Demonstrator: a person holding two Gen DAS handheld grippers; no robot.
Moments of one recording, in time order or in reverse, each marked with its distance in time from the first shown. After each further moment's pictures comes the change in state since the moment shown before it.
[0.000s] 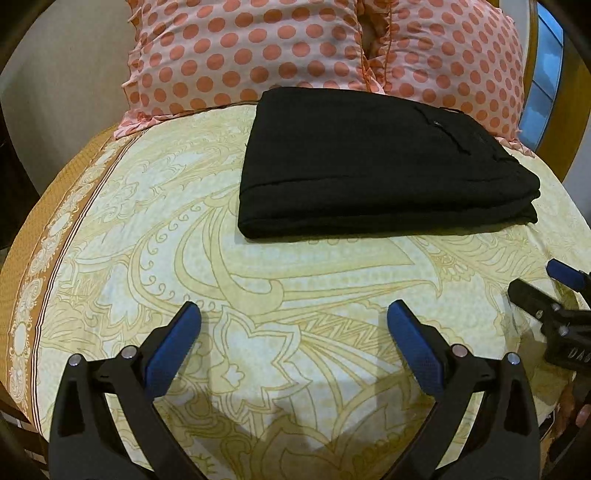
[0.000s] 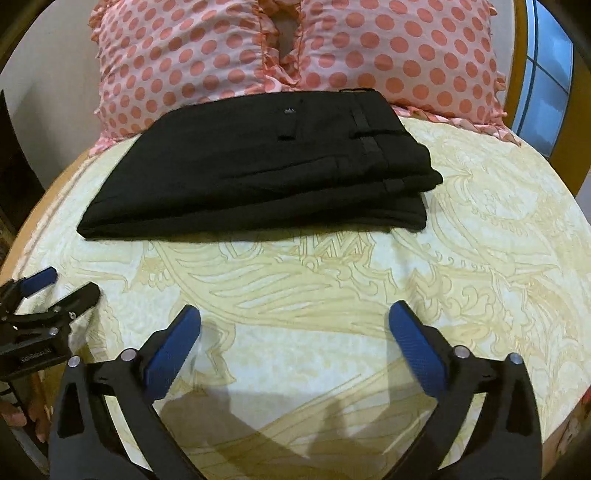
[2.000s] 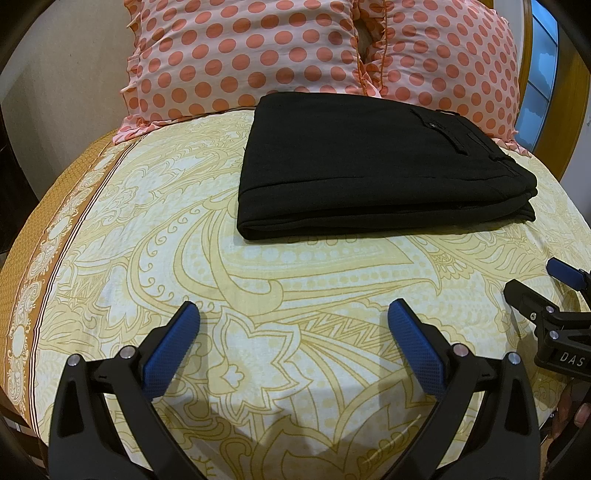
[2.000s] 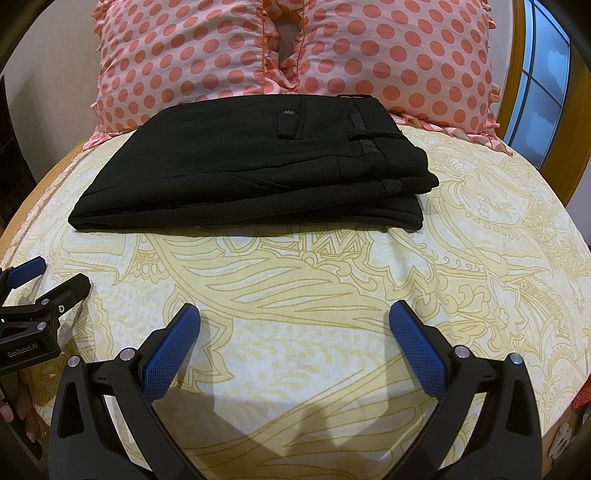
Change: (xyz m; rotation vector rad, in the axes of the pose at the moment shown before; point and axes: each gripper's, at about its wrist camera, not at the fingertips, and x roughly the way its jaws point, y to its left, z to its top) left arm -0.001 -0.001 -0.002 0.004 -0.019 -0.003; right arm -0.002 -0.003 -0.003 0.011 -0.018 -0.007
